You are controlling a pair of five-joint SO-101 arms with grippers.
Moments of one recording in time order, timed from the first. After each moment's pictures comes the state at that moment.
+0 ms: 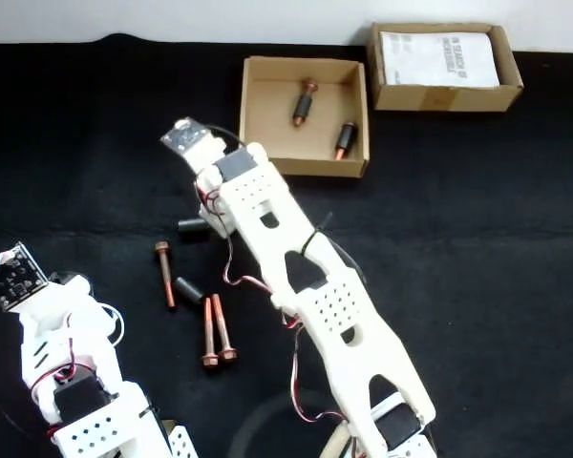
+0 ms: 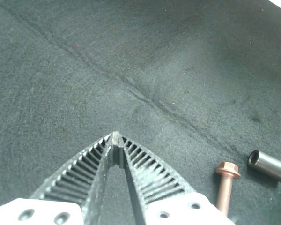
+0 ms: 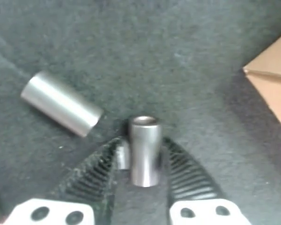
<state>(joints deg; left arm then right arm) -35.0 -103.3 96.0 46.1 11.9 -41.5 61.9 -61.6 82.5 13.3</state>
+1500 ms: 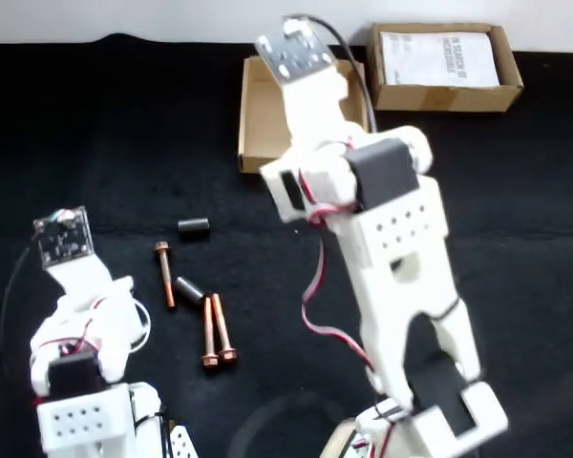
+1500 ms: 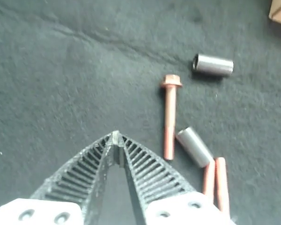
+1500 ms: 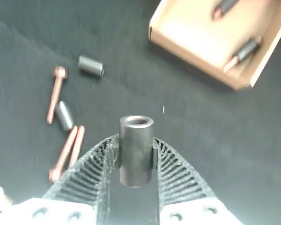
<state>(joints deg) -18.4 -80.8 73.5 66.2 10.0 -33.8 -7.7 -27.6 100.4 1.9</state>
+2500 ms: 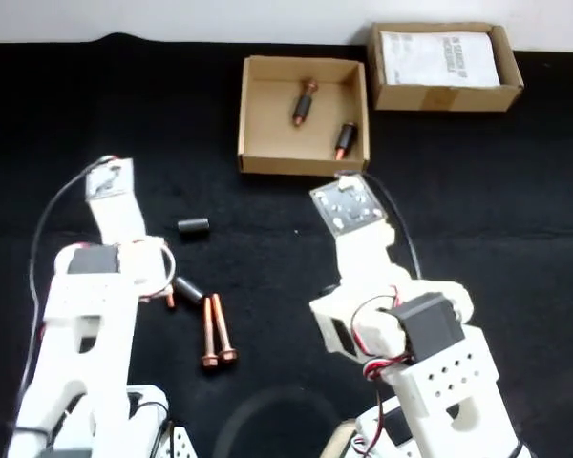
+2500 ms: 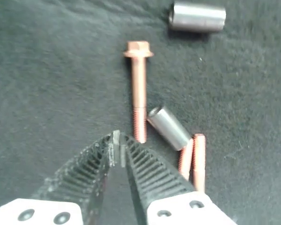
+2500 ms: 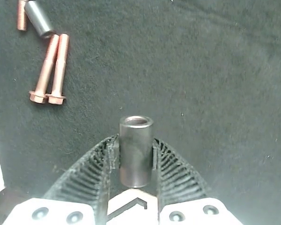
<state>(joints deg) -8.1 -33.9 53.0 62.5 13.9 -33.8 -52.8 33.8 92.4 -3.4</state>
